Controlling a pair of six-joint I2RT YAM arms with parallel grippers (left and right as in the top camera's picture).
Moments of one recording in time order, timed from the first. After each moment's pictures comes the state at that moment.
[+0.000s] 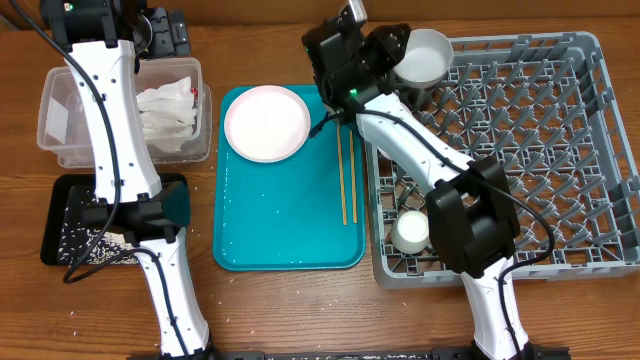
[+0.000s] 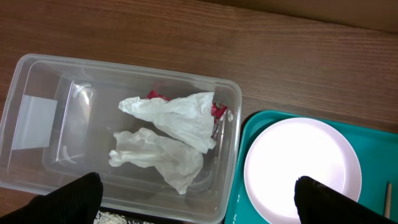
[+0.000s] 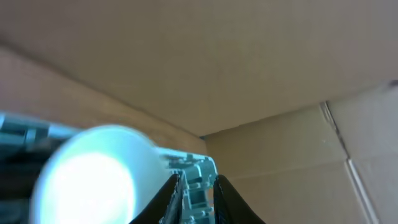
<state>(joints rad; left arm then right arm) 0.09 2.41 3.04 -1.65 -0.09 -0.10 0.55 2.27 1.92 -0.22 1.28 -0.53</state>
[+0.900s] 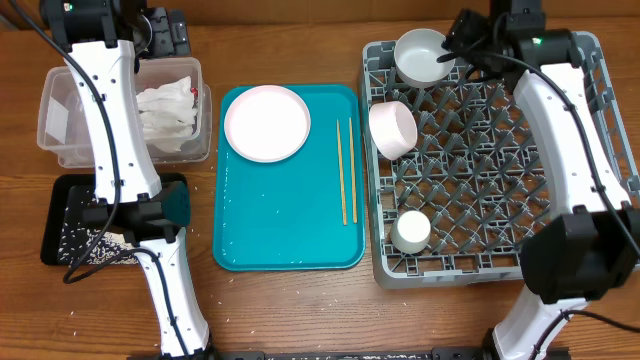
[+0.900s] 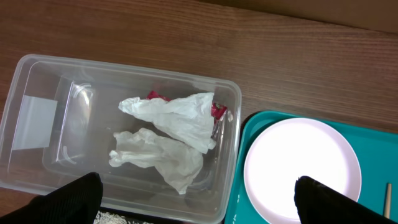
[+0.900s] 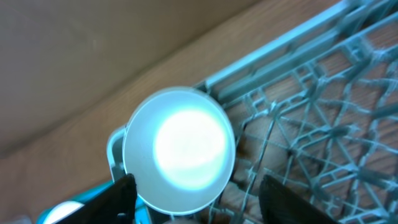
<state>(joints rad) 0.09 2.41 3.04 -1.65 -0.09 -0.10 0.08 1.96 1.91 -0.82 -0.02 0.60</state>
